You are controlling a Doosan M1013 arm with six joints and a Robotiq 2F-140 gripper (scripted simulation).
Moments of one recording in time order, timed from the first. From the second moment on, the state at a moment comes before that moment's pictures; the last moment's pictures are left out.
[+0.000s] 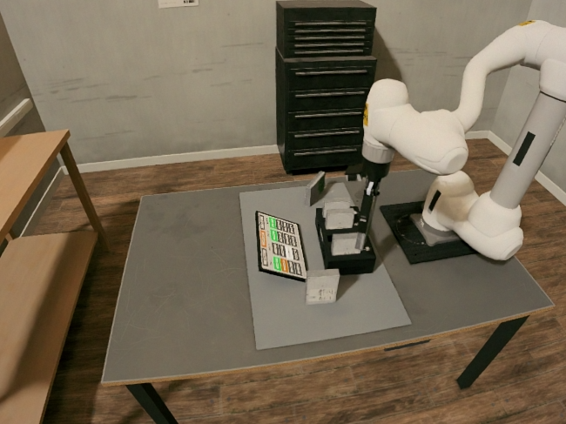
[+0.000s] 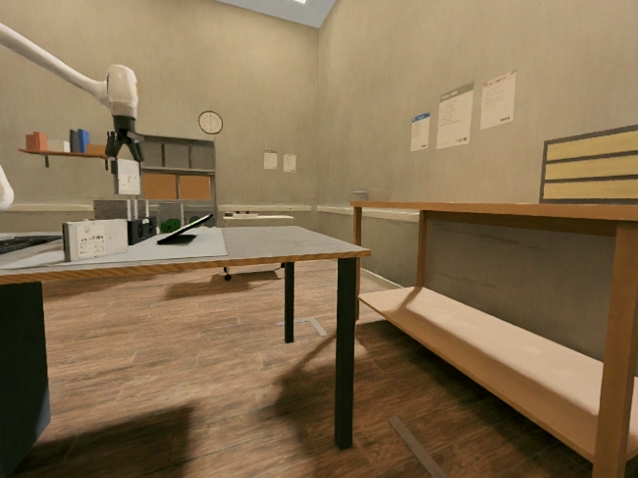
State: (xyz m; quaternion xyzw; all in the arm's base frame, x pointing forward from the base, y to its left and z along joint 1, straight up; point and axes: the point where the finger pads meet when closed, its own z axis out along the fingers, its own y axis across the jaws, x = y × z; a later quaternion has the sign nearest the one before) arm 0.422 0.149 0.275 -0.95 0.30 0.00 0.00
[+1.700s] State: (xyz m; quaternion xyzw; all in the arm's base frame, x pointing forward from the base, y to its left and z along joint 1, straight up) arm 0.435 0.105 0.275 -0.99 -0.11 0.00 0.00
